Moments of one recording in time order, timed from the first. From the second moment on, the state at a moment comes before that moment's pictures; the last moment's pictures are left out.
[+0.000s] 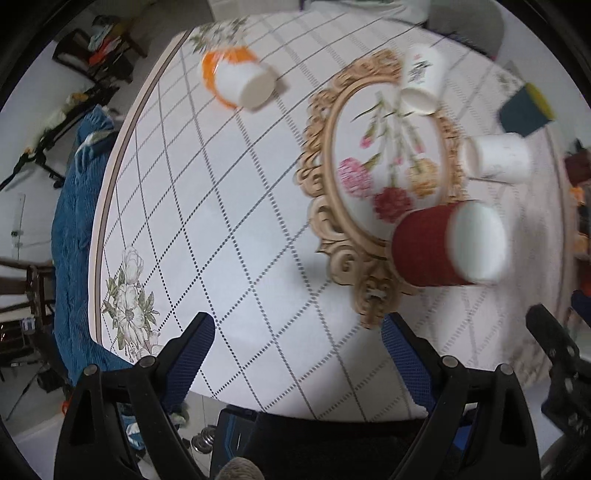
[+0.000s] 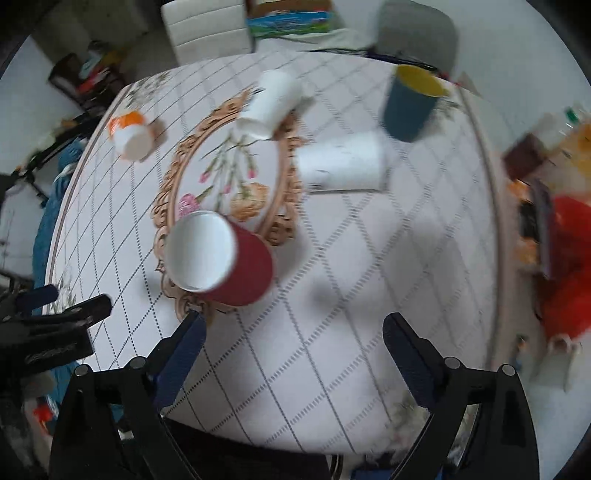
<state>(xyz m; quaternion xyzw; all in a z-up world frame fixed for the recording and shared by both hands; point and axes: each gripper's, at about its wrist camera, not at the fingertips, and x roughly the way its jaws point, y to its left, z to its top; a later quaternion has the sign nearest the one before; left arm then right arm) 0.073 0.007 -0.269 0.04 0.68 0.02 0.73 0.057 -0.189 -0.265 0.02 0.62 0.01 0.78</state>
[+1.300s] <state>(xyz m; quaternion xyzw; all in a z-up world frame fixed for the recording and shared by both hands) 0.010 -0.013 -0.004 0.03 0.54 -0.02 0.84 -0.025 -0.227 0.031 0.05 0.49 0.00 0.87</state>
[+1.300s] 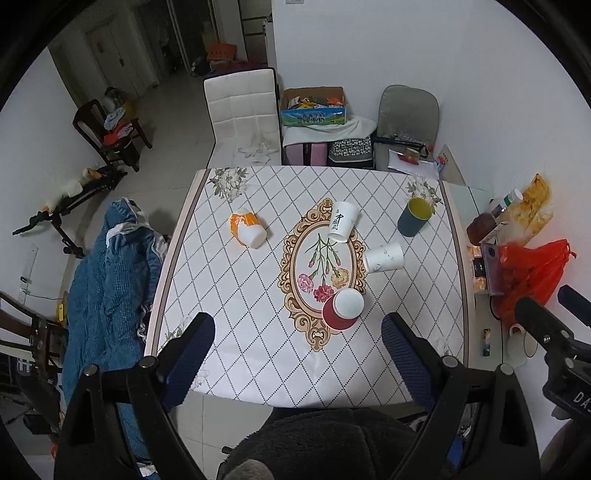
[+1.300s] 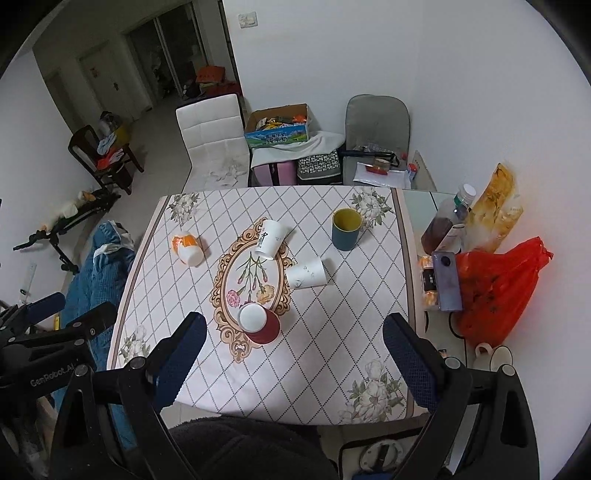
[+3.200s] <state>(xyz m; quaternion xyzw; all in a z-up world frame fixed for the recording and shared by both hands) -0.011 -0.018 -0.015 0.05 0.56 -0.03 0.83 -0.027 -0.225 0.012 0.05 0.52 0.00 0.85</state>
